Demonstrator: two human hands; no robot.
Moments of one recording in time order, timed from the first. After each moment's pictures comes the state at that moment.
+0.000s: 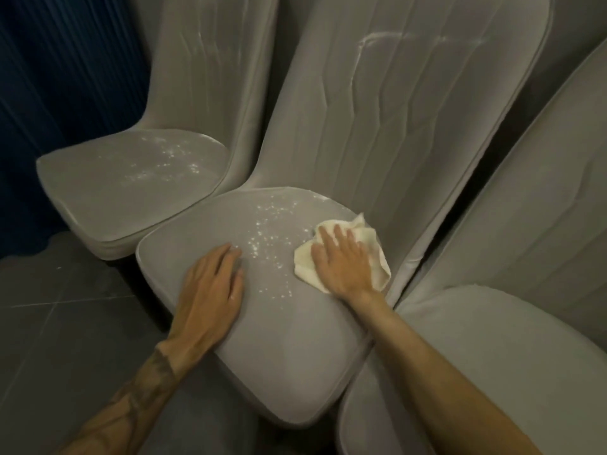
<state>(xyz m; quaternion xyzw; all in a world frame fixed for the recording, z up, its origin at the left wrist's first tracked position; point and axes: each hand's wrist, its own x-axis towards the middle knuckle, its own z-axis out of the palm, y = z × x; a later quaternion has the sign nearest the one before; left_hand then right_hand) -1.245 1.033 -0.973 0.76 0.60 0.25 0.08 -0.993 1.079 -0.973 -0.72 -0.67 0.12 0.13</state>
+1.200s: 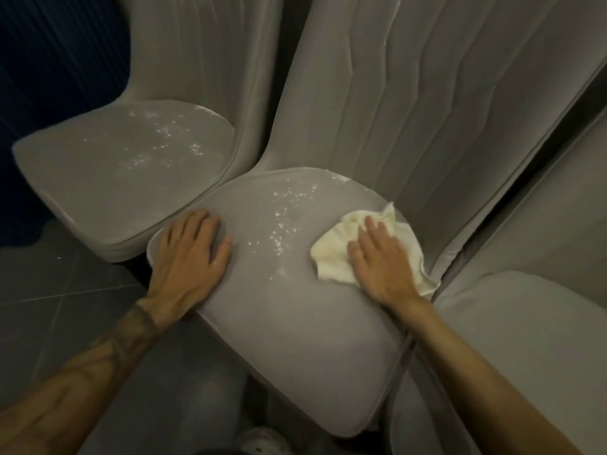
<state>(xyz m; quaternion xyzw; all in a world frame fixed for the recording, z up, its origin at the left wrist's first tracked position) -1.316 1.120 -0.968 0.77 0.62 0.17 0.05 -0.994 1.073 -0.967 -0.76 -0.64 0.10 0.04</state>
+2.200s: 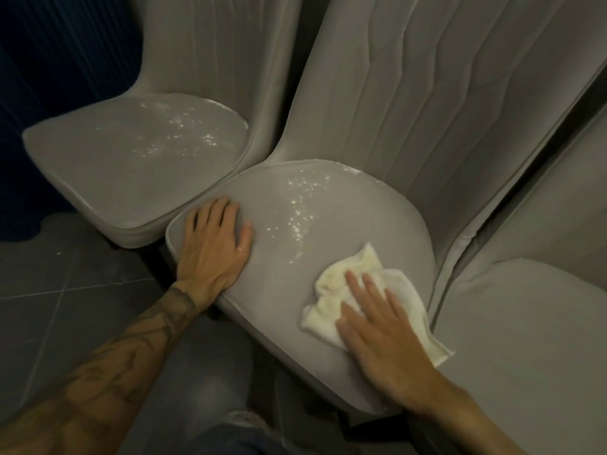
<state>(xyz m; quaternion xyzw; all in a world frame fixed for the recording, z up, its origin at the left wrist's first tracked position) -1.319 1.126 -0.990 0.78 0.60 0.19 -0.01 -1.060 0.944 -0.977 -0.67 -0.72 0.17 0.04</state>
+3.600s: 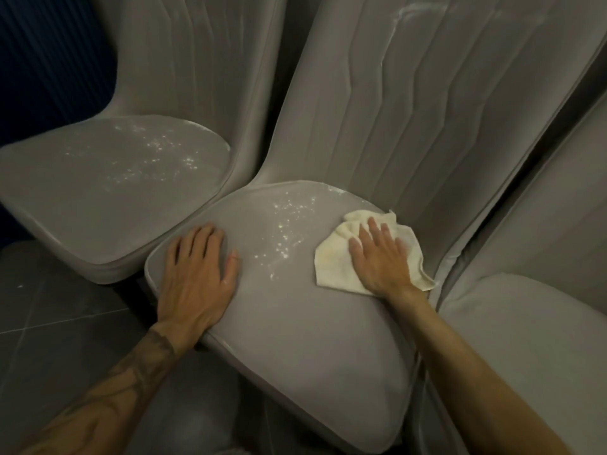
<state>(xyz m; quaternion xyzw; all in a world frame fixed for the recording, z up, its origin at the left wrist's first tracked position) -1.321 1.128 -0.991 0.78 0.59 0.20 0.00 -1.007 1.102 -0.977 -0.82 -0.56 0.10 0.07</state>
